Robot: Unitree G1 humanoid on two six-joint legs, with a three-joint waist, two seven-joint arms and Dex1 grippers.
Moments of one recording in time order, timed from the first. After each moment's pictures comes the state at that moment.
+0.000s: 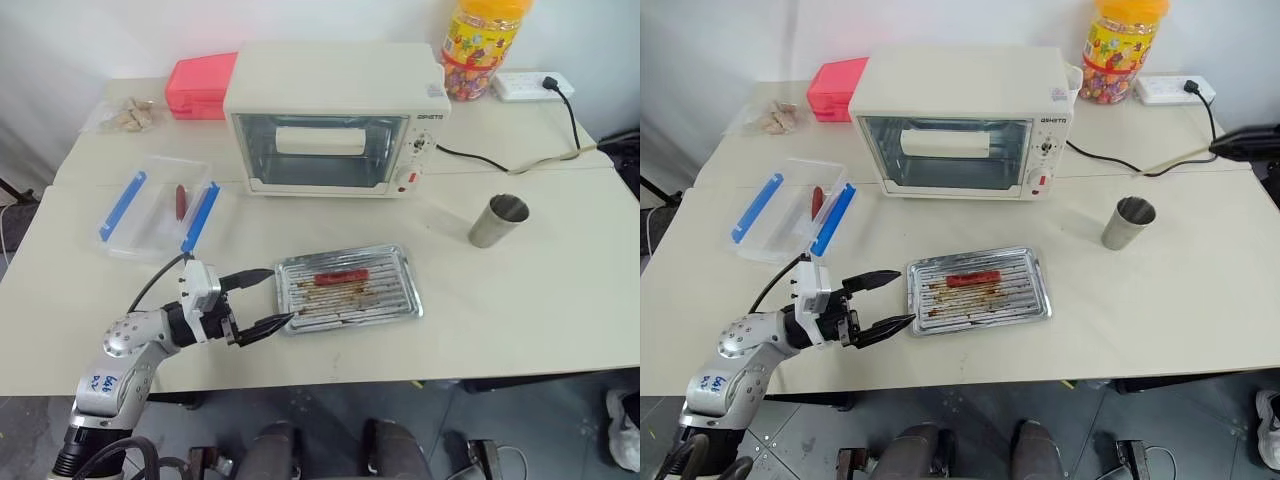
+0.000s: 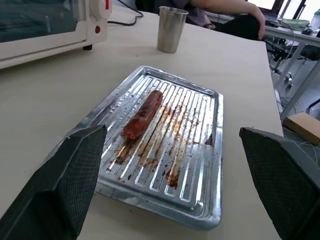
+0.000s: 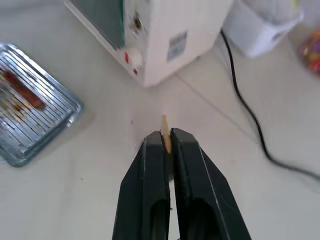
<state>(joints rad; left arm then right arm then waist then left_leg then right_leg) -0.09 0.56 0.08 -0.22 -0.54 0.25 -0.94 -1.15 -1.32 0.10 0.61 0.40 0.55 1.54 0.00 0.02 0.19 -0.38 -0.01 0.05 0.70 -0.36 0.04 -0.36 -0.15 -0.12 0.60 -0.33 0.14</state>
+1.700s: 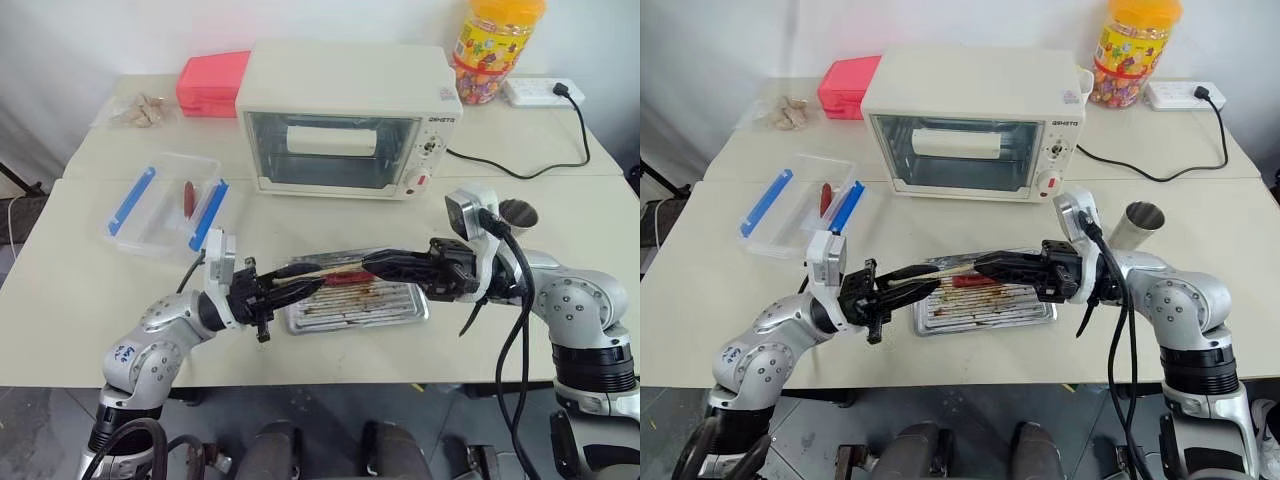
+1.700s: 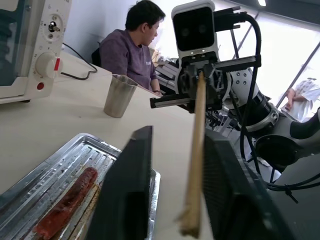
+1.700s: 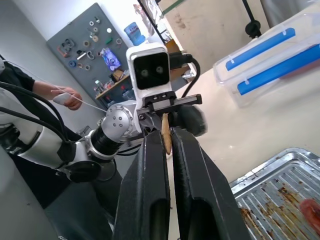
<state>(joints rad) -0.23 0.43 0.06 -0.34 -0.82 0.57 -0.87 -0.54 -0.60 -0.08 -0.20 1.02 0.98 1.07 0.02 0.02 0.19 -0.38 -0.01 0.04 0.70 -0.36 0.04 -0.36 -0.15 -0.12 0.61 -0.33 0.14</state>
